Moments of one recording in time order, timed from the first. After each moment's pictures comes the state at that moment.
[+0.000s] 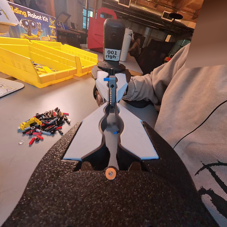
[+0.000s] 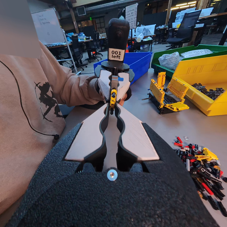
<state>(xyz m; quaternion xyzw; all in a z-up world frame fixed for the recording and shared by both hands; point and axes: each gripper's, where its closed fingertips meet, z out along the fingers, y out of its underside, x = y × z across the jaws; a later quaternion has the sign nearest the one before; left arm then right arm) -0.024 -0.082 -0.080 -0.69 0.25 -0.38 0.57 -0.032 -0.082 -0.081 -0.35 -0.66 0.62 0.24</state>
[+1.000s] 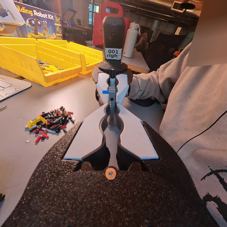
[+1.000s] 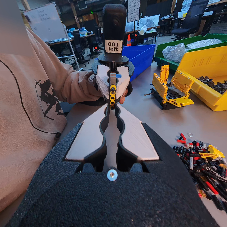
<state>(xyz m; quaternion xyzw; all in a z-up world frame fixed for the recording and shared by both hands) -0.023 -0.077 -0.082 -0.70 0.25 -0.34 0.57 -0.034 -0.083 -0.090 -0.36 -0.67 0.62 0.22</state>
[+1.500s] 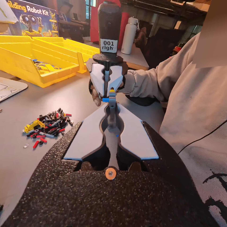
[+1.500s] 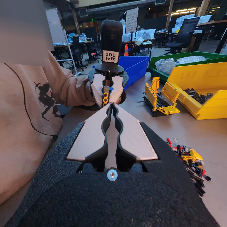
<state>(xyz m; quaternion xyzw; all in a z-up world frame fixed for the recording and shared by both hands) -0.014 -0.071 -0.080 -0.71 0.26 -0.34 0.56 -0.033 -0.067 -0.071 -0.34 -0.66 0.62 0.25</state>
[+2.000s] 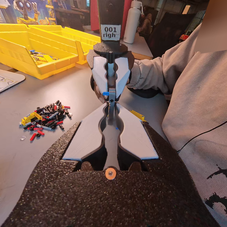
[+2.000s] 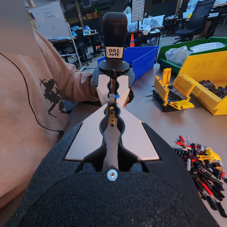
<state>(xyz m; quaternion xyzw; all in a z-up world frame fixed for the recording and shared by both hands) -0.010 -0.076 -0.100 -0.73 0.27 -0.32 0.54 -0.029 -0.083 -0.083 -0.34 -0.67 0.62 0.21</state>
